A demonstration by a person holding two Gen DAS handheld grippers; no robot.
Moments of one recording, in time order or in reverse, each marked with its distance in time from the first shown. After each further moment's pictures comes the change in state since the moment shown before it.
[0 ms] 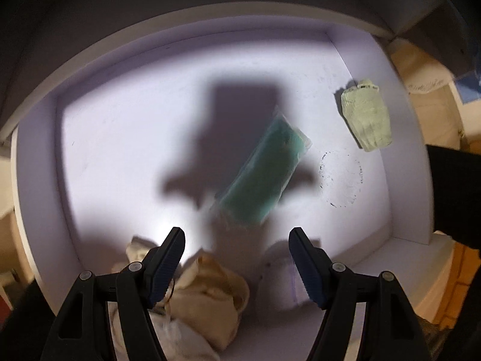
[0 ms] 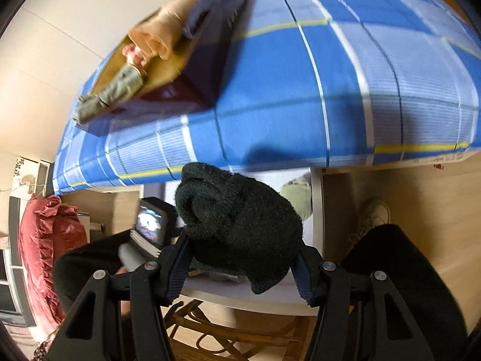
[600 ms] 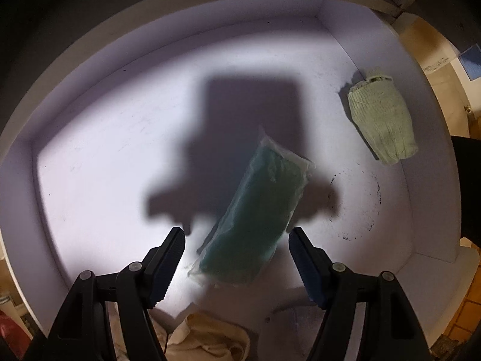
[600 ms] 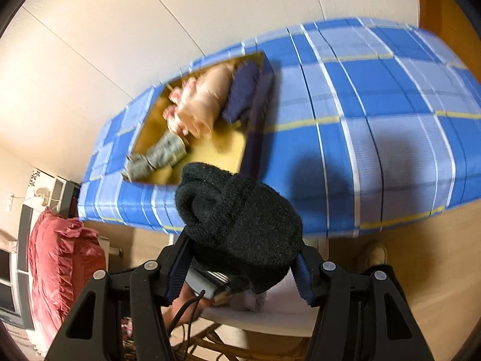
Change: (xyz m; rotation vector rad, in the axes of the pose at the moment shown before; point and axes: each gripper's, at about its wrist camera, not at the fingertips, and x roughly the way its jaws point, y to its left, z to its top) left arm 0.037 -0.025 0.038 0.096 -0.007 0.046; right arm -0.087 0.027 0.050 -0.034 -0.169 0.062
